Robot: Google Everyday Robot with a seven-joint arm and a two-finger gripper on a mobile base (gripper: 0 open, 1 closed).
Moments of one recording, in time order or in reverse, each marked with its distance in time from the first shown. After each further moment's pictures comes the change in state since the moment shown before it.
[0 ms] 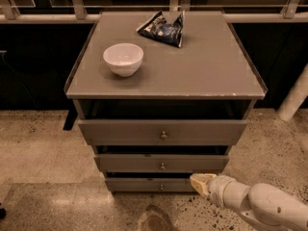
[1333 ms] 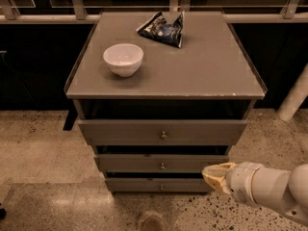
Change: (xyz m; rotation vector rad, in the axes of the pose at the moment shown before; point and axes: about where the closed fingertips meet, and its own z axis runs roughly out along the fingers) arm -0.091 0.062 -0.136 -0.021 0.096 -0.224
